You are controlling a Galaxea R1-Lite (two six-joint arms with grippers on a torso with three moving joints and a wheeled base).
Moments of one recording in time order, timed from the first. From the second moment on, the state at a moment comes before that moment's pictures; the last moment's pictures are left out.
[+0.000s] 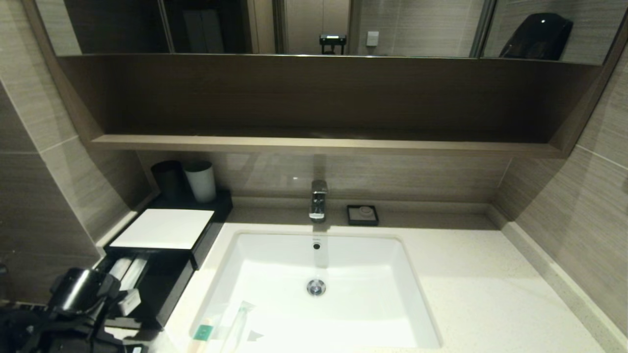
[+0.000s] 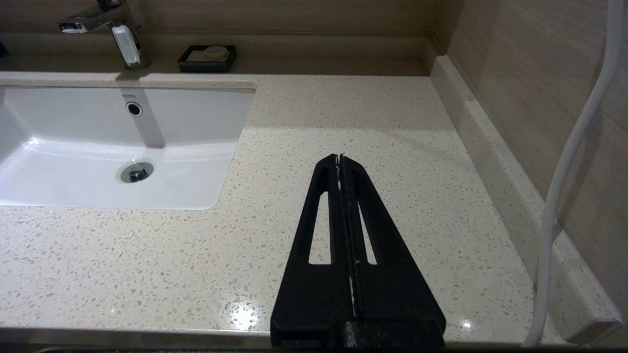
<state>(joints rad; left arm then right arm) 0.00 1.68 -0.33 -0.11 -0.10 -0.06 0.00 0.00 0.00 0.00 0.00 0.00</state>
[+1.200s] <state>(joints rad) 0.00 1.75 -0.32 -0.16 -0.08 -0.06 0.00 0.00 0.00 0.00 0.00 0.00</state>
